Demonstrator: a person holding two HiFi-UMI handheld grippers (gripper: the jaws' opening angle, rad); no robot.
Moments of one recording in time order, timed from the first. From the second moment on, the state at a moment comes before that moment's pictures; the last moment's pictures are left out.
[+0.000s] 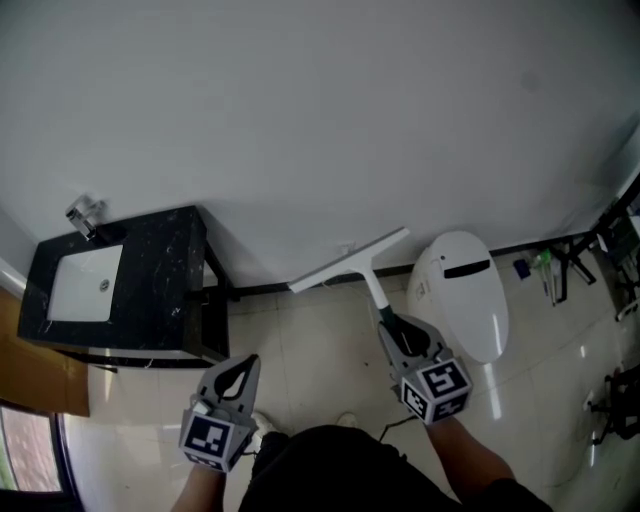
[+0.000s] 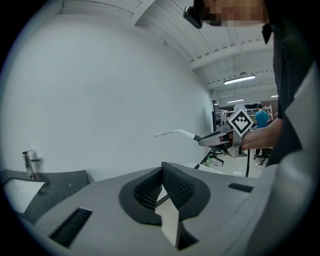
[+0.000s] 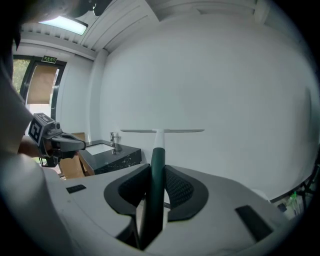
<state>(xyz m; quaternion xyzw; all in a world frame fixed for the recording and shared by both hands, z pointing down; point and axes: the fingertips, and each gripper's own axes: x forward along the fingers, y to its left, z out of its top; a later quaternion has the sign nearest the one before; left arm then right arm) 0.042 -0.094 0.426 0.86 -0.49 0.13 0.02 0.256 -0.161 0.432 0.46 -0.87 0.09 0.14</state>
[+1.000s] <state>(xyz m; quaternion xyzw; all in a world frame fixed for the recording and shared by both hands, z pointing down) 0.013 -0.076 0.423 0.86 -0.49 0.13 0.01 0.228 -0.122 0.427 0.47 -0.87 0.09 0.09</state>
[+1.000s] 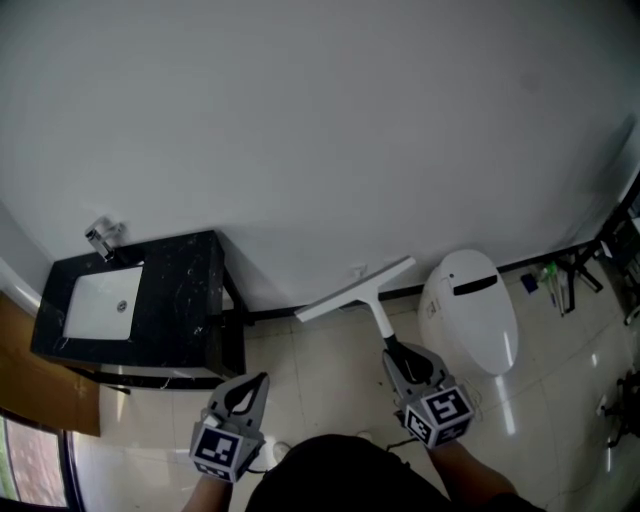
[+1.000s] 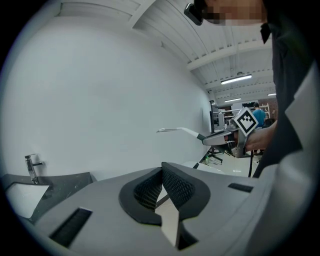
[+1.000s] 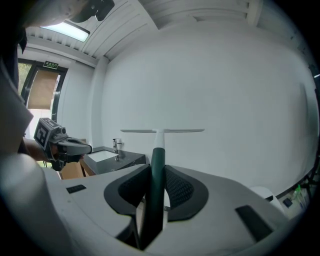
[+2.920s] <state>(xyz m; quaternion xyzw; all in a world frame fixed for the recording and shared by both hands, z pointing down) 0.007 -0.069 0.421 0.85 -0.51 0.12 0.01 0.215 -0.124 0.415 0.44 -0.89 0.06 0.11</state>
